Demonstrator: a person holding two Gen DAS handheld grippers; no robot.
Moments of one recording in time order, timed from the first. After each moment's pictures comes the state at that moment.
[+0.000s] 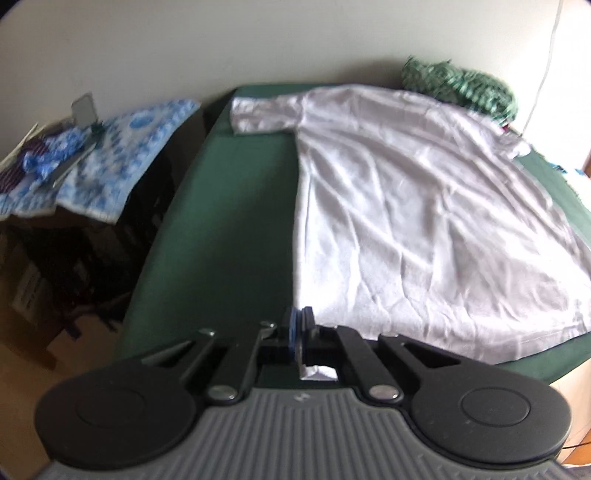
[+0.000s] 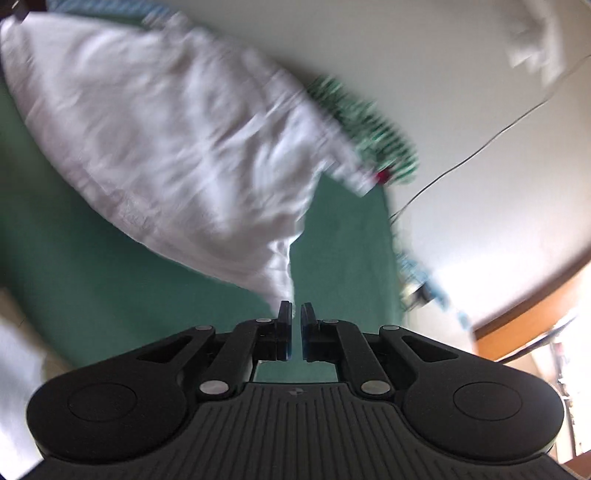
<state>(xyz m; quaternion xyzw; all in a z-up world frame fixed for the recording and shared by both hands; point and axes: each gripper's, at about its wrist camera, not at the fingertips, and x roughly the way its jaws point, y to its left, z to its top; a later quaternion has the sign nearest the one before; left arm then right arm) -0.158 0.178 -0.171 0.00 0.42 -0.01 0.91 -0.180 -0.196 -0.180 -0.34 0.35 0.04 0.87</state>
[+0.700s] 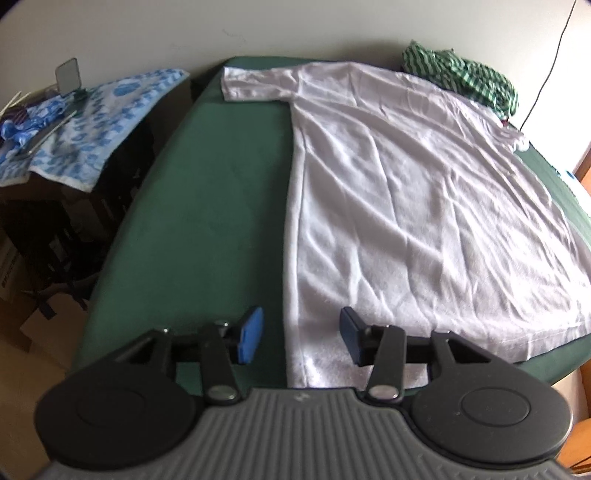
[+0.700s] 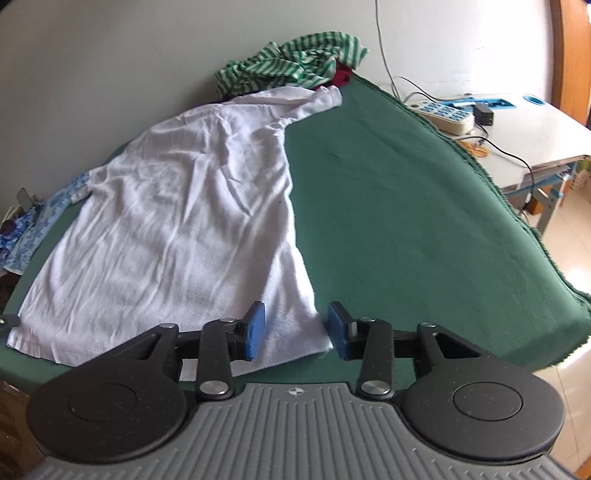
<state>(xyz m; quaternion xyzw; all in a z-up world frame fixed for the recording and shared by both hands) -0.141 0.185 -0.197 -0.04 0.43 -0.04 0.90 -0.137 -0.266 -0.176 0.13 0.37 0.03 0.92</state>
